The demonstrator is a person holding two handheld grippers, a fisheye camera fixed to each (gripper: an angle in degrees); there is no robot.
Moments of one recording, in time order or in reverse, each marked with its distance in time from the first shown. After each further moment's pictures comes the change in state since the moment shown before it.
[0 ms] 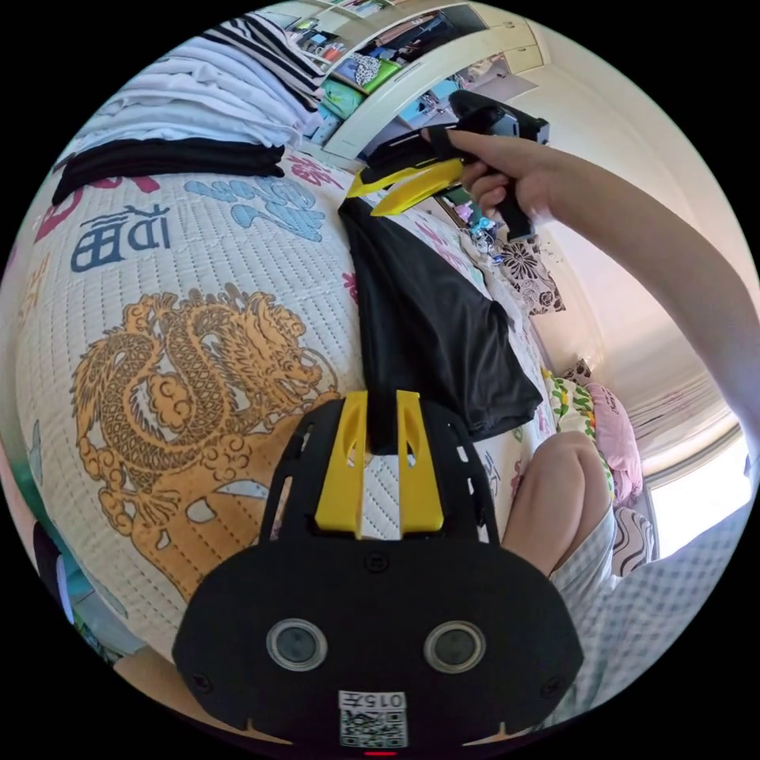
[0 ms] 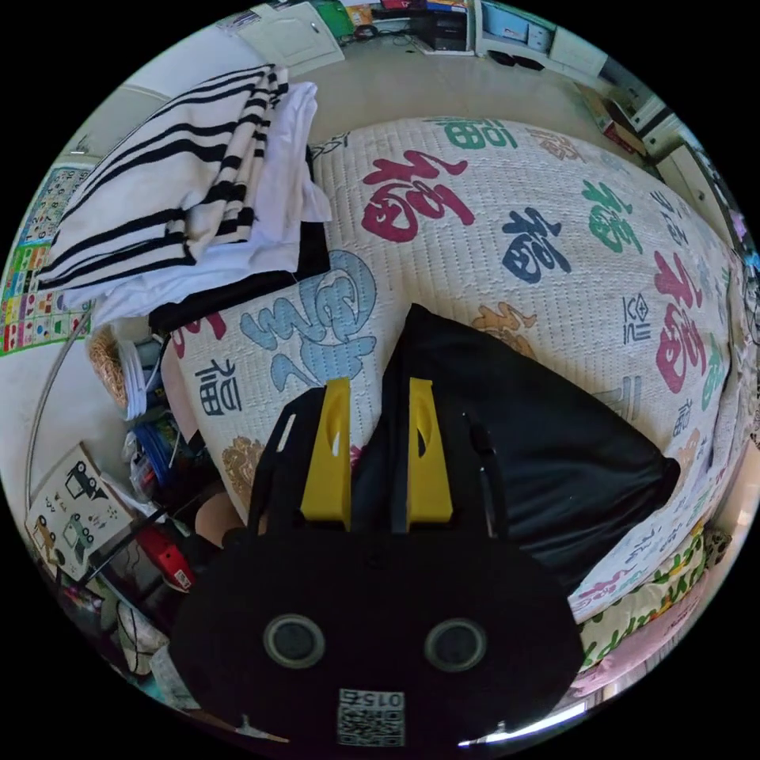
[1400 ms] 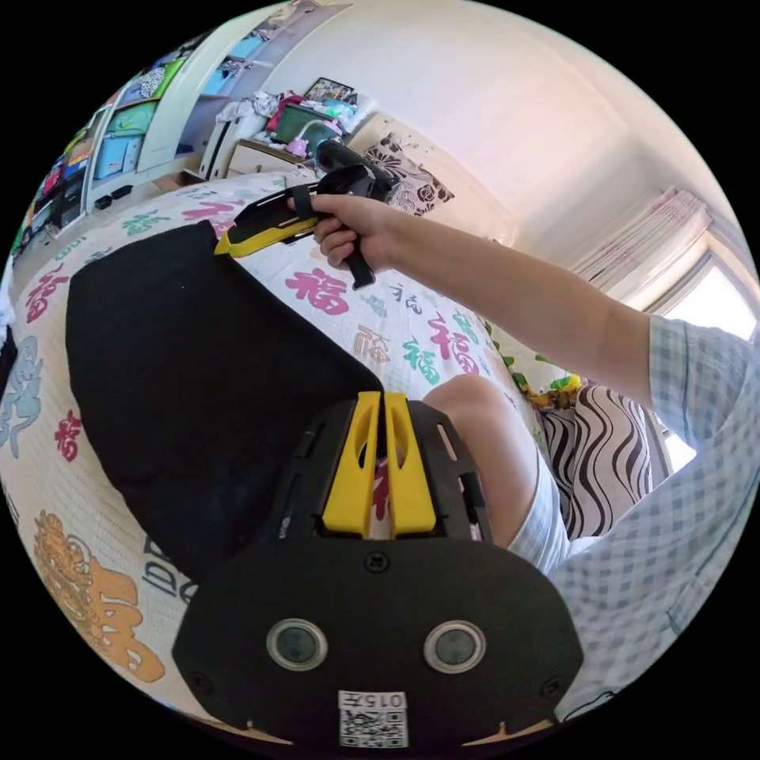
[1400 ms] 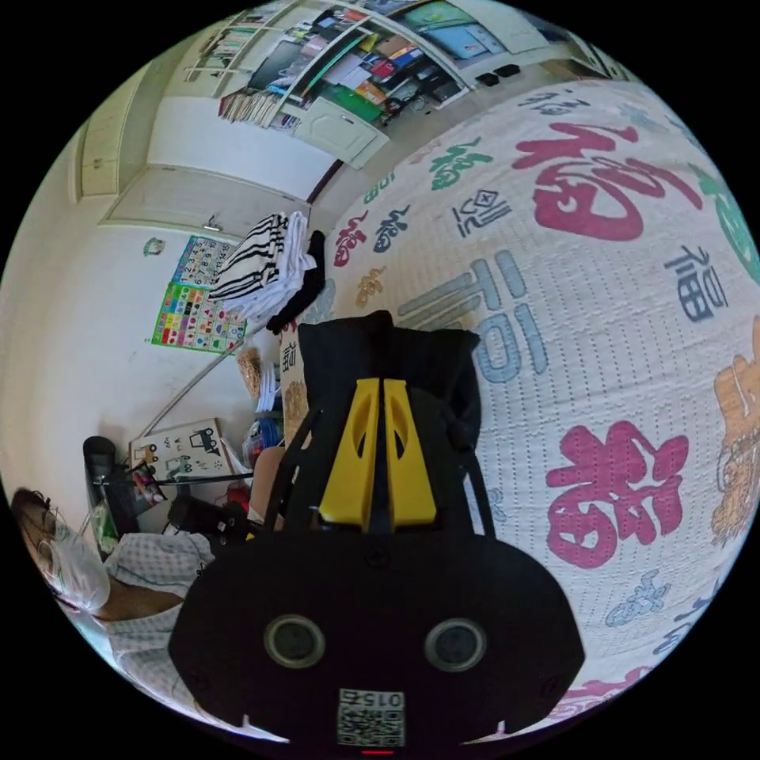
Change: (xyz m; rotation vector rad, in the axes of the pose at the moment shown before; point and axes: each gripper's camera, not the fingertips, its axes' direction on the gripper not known) left arm 0.260 -0.057 0.187 -0.241 0.173 0.474; right arm 0.421 0.114 -0.051 0.278 -0.640 -0.060
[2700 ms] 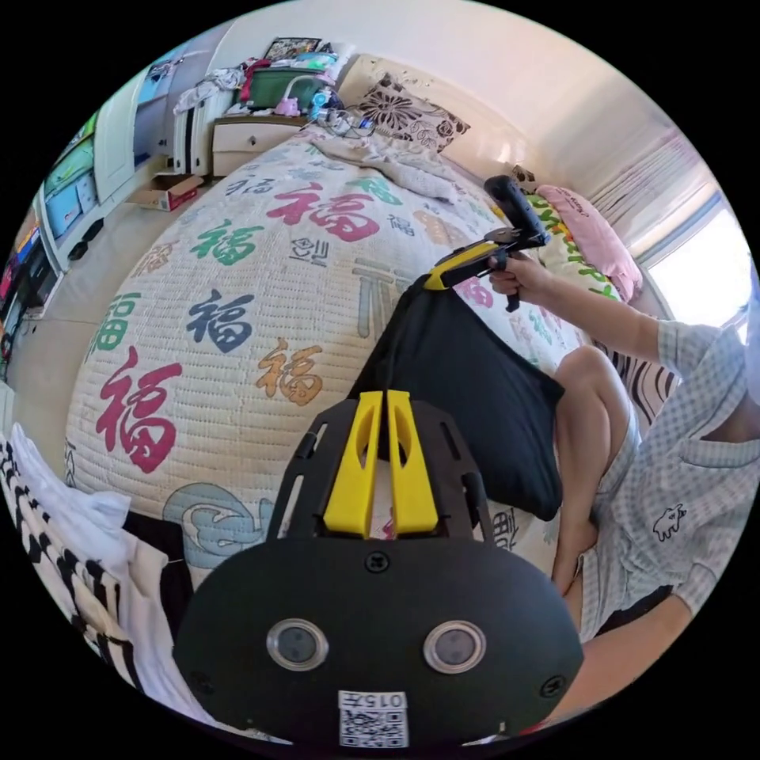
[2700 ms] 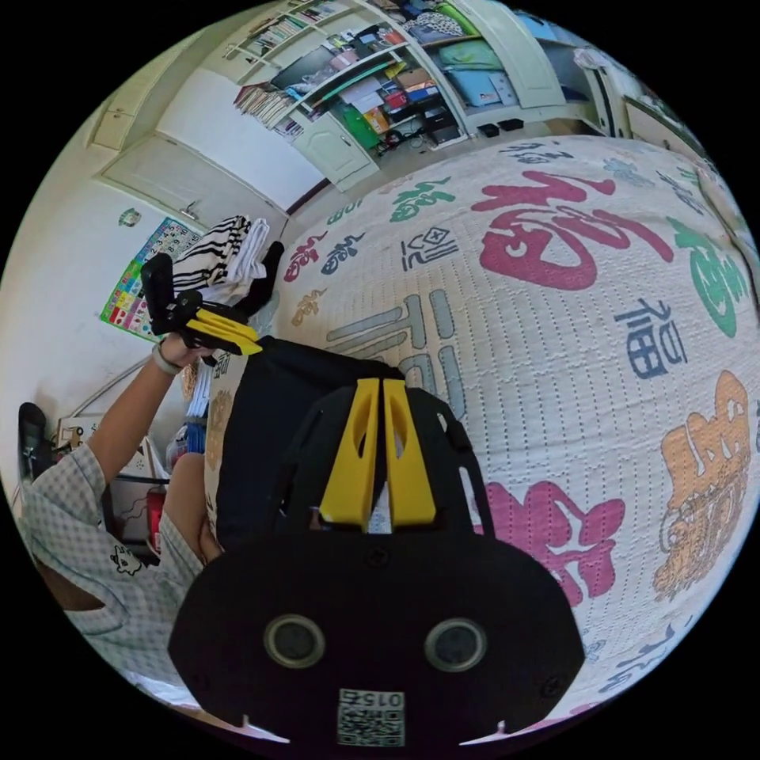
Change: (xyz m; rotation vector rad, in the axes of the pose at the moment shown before) left arm -0.285 -0.203 -0.025 -0.295 -0.136 0.224; right arm 0.088 0.026 -0.065 0.109 0.247 -0.149
